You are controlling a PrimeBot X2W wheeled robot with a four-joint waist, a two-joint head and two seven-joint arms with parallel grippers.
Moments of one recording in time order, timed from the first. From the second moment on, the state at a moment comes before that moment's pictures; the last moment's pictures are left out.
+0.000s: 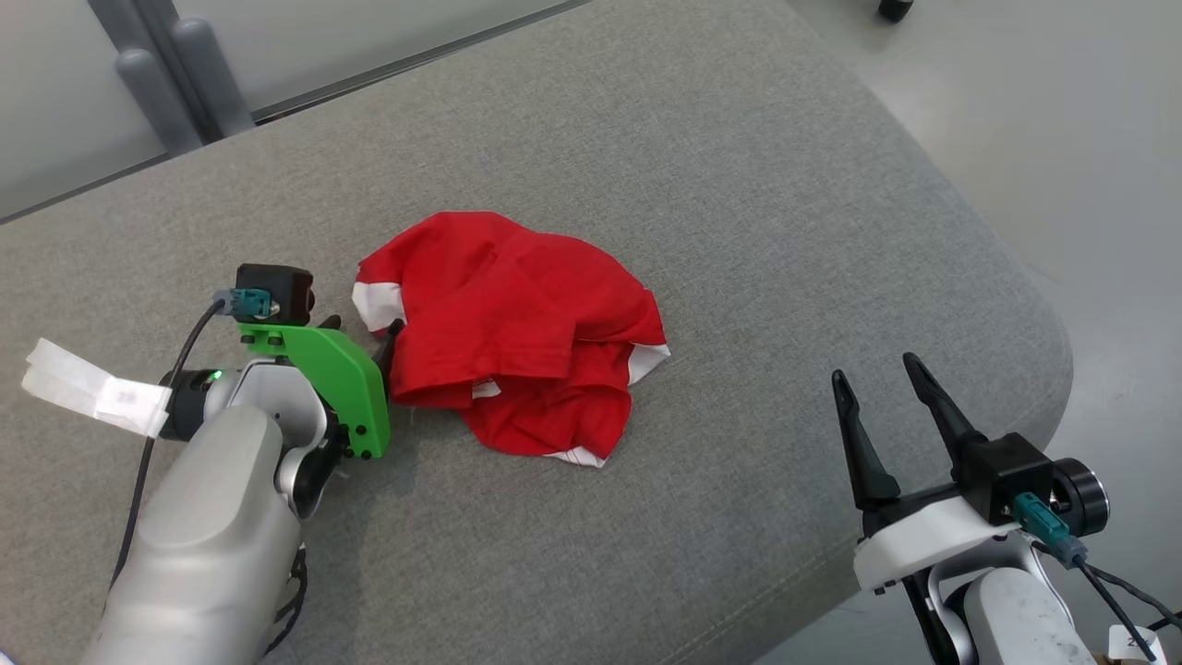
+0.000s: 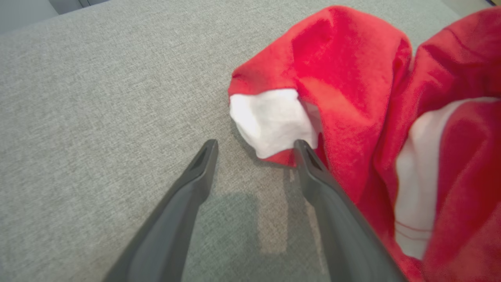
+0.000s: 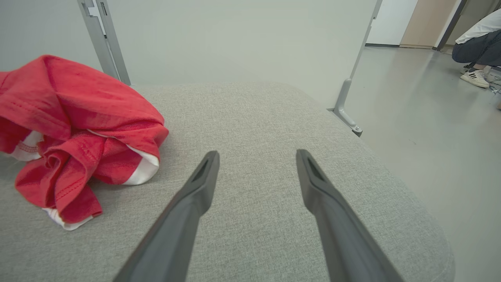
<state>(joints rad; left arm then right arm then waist) -0.71 0.21 -0.47 0.86 -0.58 -0.13 0.16 -0.13 -0.05 0.07 0.20 0.03 0.13 -0.26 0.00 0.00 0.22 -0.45</state>
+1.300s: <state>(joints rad) -0.87 0.47 -0.58 0.06 -0.65 -0.03 0.37 -0.09 -0.05 0.01 0.21 0.04 0.13 -0.26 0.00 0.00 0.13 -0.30</state>
